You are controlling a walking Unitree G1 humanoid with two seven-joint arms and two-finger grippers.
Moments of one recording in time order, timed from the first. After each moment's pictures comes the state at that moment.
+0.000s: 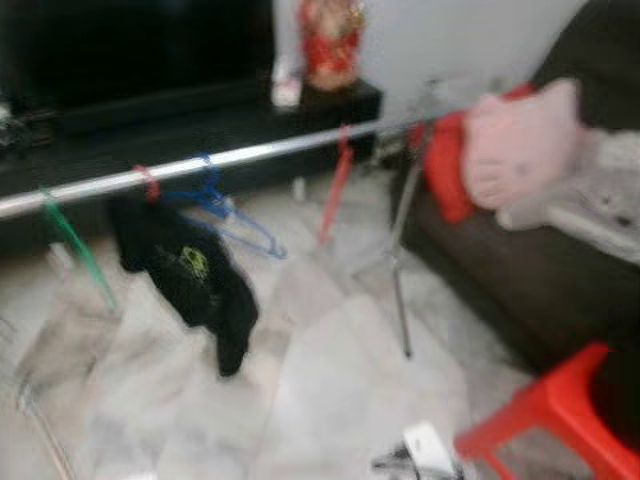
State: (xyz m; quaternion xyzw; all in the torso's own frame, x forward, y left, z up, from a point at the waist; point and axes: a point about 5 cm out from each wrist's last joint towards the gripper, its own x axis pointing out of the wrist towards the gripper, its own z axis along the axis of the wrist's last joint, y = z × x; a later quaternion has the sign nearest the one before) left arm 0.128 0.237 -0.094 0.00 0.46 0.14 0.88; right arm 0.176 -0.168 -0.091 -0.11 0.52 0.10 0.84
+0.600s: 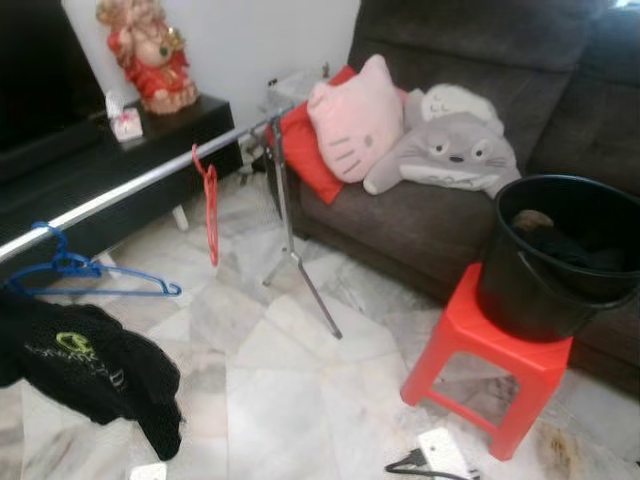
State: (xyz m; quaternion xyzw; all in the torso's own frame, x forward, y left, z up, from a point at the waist) left arm 0.136 0.235 -0.091 0.00 0.45 0.14 0.88; right arm 0.177 -0.175 -0.090 -0.12 0.52 0.09 0.84
